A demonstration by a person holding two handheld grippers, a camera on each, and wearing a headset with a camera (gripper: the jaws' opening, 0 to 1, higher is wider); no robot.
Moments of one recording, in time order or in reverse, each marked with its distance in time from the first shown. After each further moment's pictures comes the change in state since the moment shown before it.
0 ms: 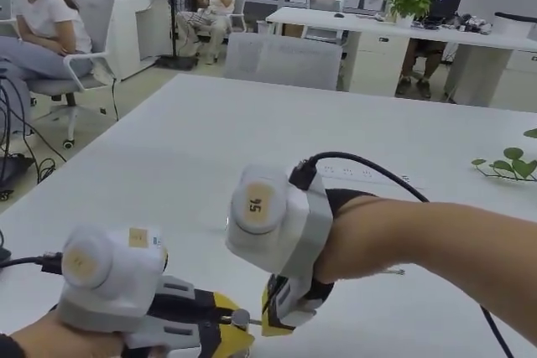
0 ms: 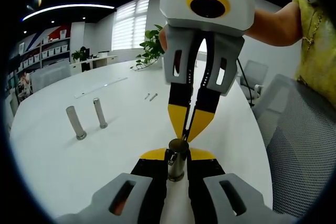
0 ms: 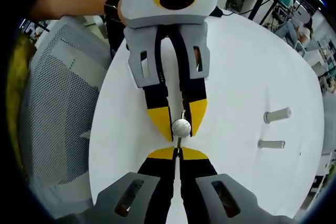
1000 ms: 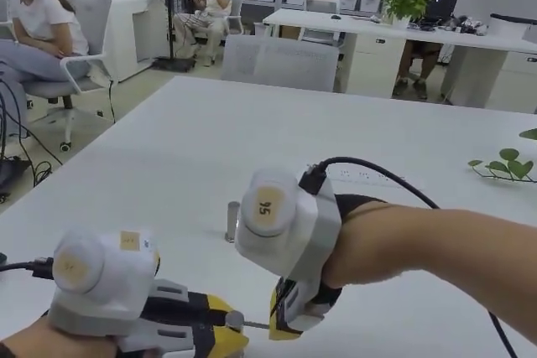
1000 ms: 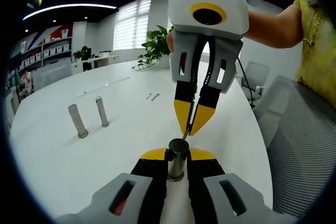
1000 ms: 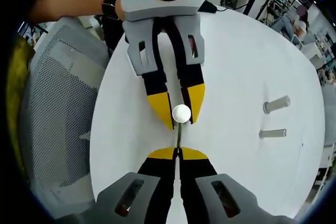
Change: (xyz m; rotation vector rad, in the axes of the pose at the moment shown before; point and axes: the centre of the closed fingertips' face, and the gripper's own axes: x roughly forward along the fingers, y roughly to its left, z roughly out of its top) left arm -0.002 0.003 -0.001 -0.008 -0.004 0.010; right arm -0.002 0.000 -0.013 0.048 0.006 -0.005
